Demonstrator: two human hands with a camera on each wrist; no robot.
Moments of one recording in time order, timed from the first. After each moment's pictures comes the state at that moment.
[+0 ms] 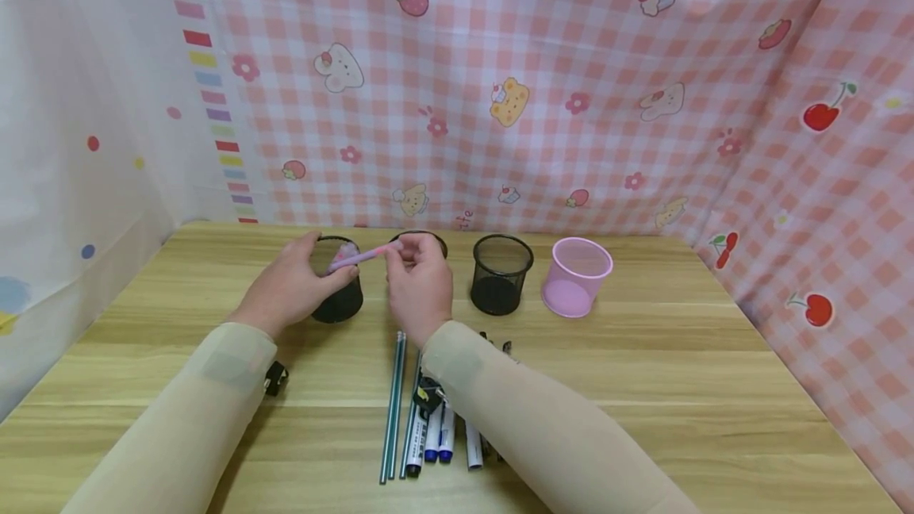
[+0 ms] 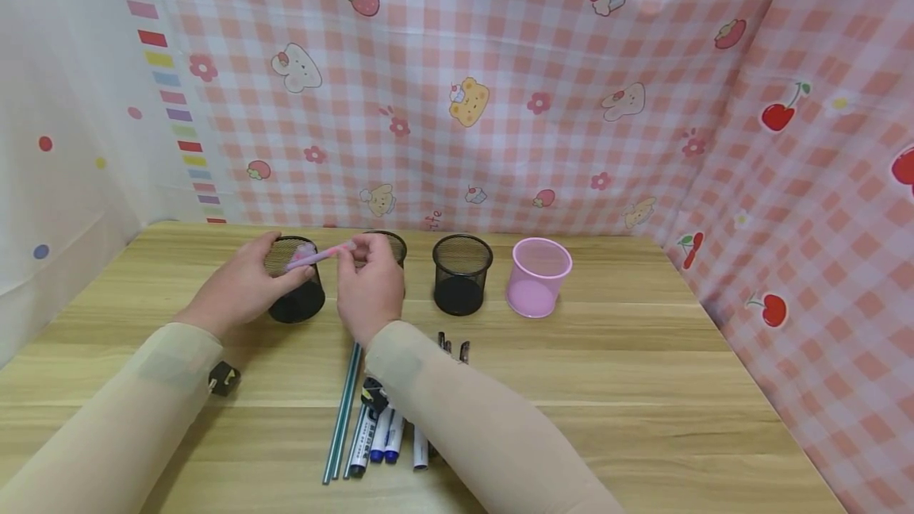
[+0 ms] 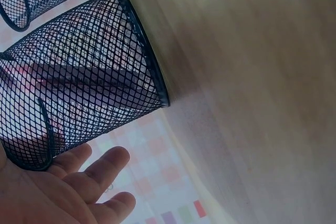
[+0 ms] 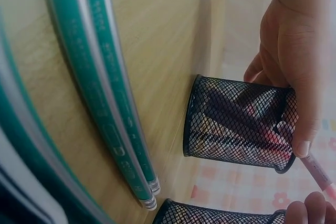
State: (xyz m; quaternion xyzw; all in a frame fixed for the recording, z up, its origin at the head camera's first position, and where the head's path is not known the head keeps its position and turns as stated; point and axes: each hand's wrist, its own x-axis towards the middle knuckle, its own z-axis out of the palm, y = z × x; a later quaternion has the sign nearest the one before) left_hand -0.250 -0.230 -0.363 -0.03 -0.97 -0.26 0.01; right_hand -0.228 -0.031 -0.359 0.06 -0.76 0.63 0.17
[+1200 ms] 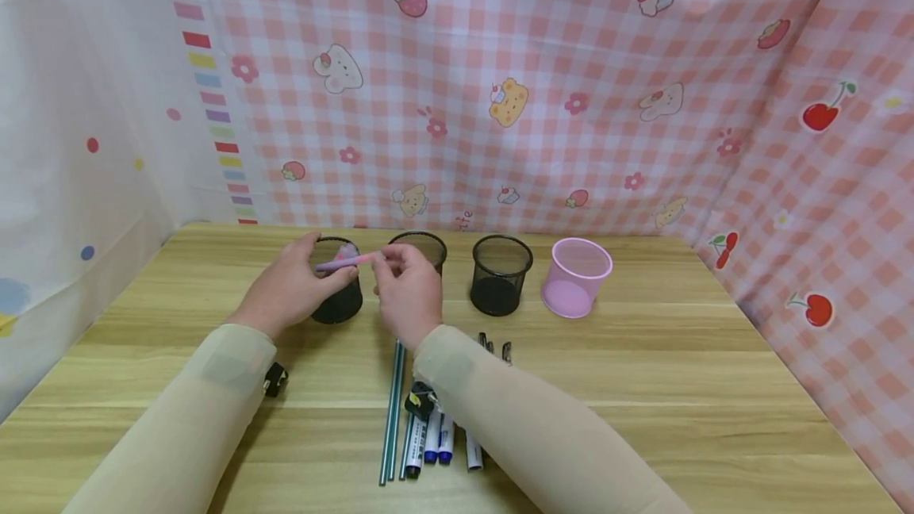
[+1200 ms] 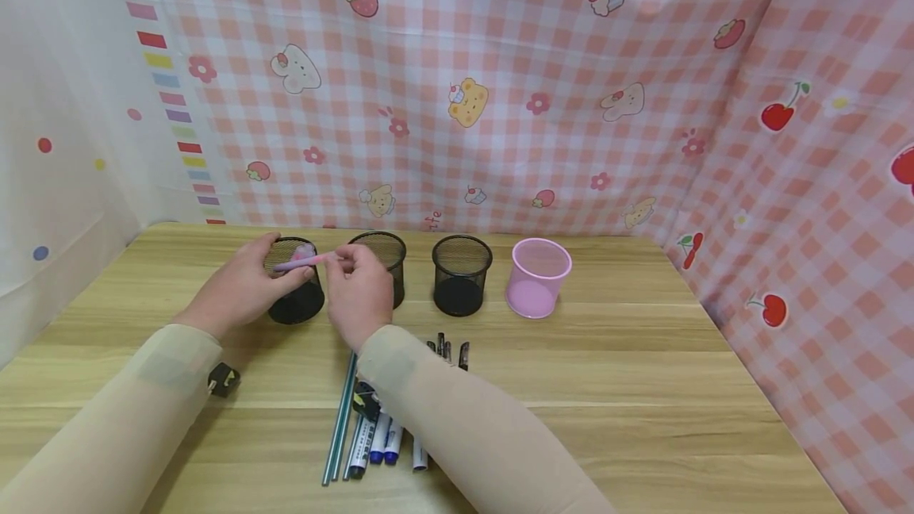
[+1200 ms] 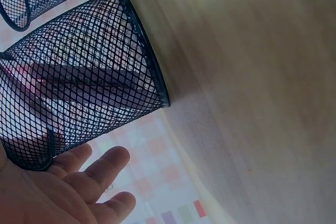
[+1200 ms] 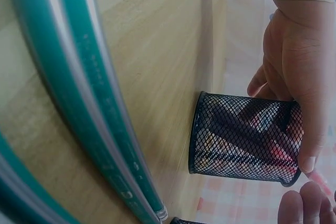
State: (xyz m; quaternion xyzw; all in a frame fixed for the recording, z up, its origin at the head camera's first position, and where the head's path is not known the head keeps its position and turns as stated) left_hand -0.249 -0.227 -0.361 -0.04 -0.96 -0.26 0.02; right_hand -0.228 -0.040 -0.363 0.05 -0.78 0.61 0.12
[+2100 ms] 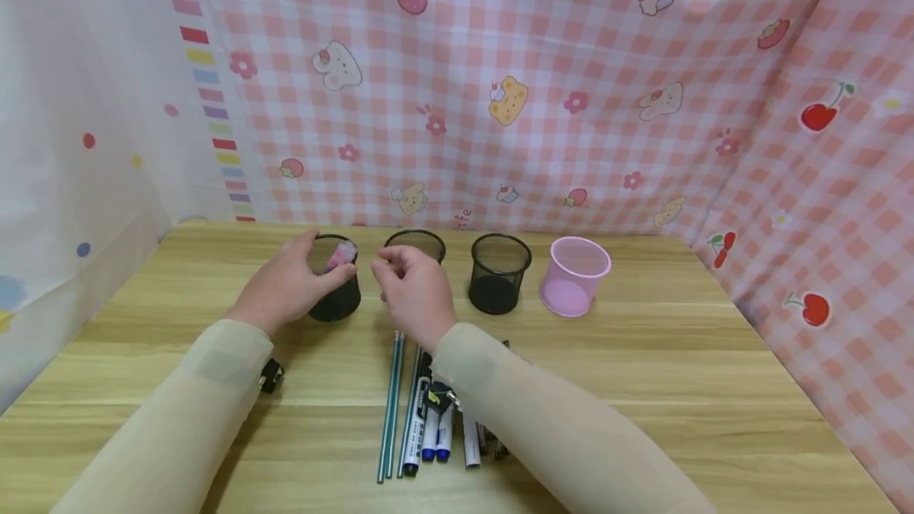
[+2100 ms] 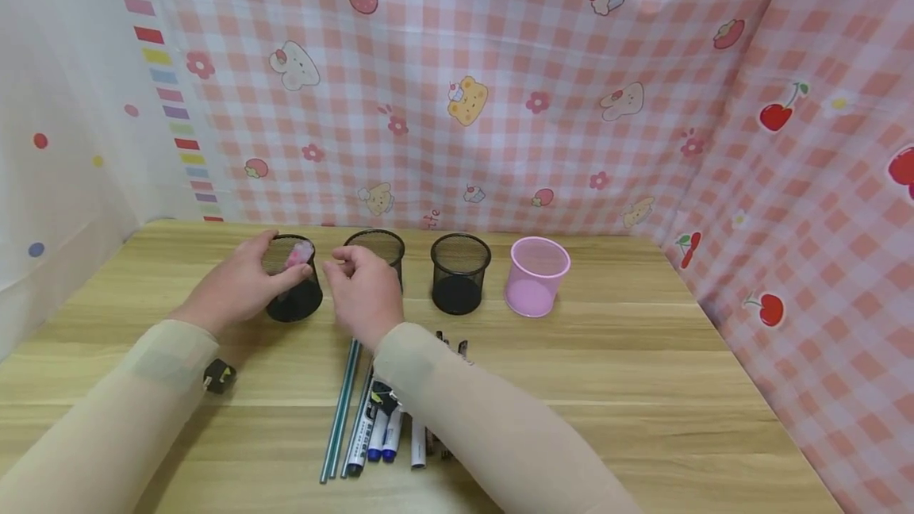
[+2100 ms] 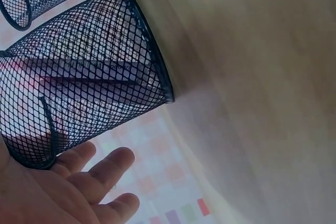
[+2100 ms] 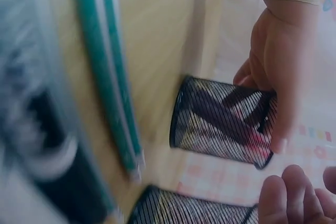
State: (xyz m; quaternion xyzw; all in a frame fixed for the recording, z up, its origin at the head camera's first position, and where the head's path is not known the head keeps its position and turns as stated) left_hand -0.248 -0.228 -0.358 -0.04 -0.97 -0.25 0.00; right_hand -0.218 -0.016 -0.348 0.10 -0.83 0.54 0.04
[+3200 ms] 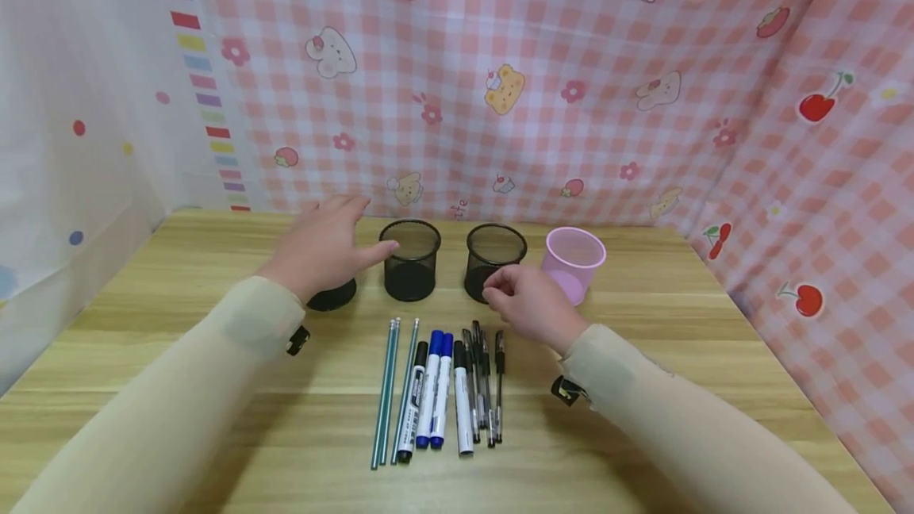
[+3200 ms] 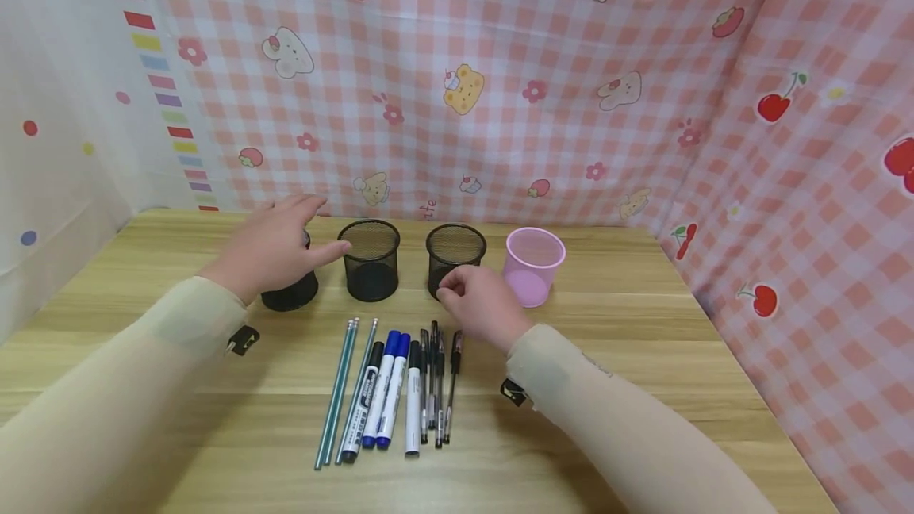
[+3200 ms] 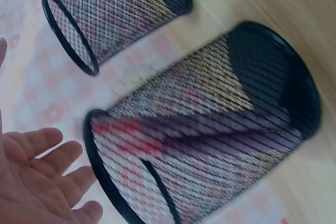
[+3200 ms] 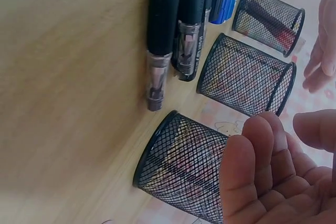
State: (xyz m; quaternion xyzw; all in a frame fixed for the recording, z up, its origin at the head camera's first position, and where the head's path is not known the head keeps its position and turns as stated) left_hand -0.254 -0.172 -0.310 -0.15 -0.98 -0.15 0.06; right_hand -0.216 0.136 -0.348 0.12 -0.94 0.32 -0.04
